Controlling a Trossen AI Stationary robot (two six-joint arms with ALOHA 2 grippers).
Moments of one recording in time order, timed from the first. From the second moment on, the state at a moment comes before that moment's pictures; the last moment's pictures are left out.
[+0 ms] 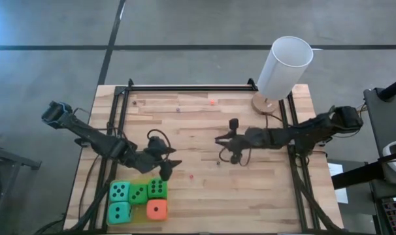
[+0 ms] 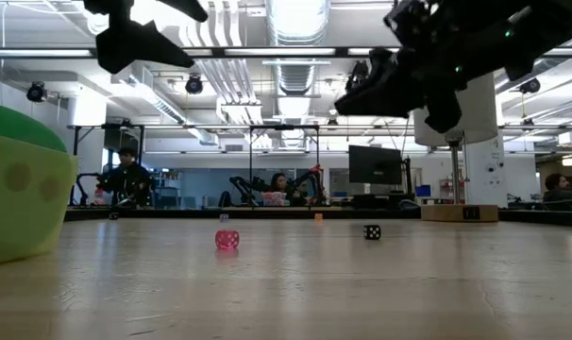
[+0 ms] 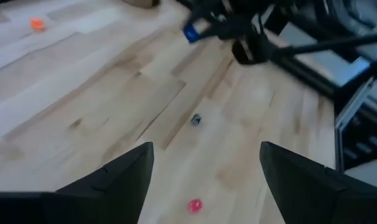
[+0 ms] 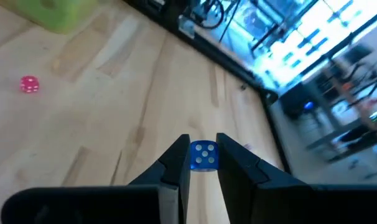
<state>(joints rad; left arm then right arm) -0.46 1.24 0.84 -0.28 -0.59 -0.85 0.10 1.37 0.53 0.50 0.25 -0.52</state>
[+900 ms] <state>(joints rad) -0.31 1.45 0.84 0.16 -0.60 -0.82 0.18 1.38 0.53 0.69 0.26 -0.61</state>
